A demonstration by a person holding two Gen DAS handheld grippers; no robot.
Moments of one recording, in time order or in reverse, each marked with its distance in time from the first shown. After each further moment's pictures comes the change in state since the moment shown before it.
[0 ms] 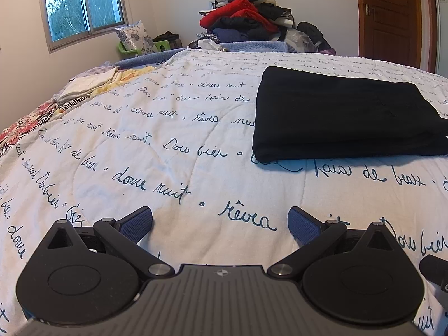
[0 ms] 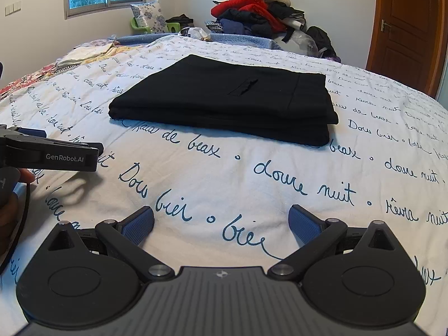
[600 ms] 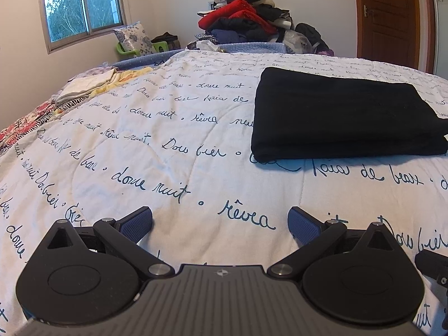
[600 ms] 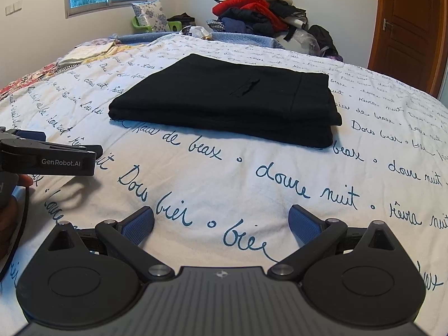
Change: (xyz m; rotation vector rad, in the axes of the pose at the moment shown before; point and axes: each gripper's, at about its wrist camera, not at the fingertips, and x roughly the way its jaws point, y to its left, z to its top) left arm -0.001 0.001 -0.002 0.001 -0.006 -0.007; right arm 0.005 0.003 0.004 -0.002 0.006 0.005
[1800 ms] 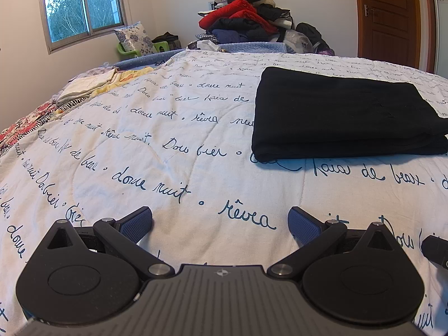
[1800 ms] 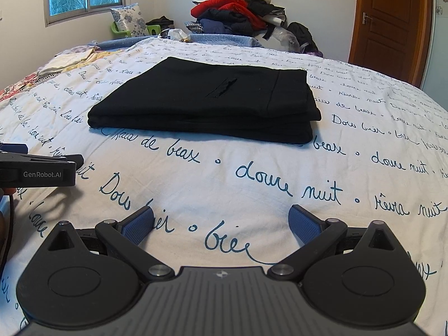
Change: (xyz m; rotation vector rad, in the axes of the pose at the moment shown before) left arm -0.001 0.000 -0.001 0.001 0.000 0.002; right arm 0.002 -0.005 0.001 0.063 -0.003 -0.070
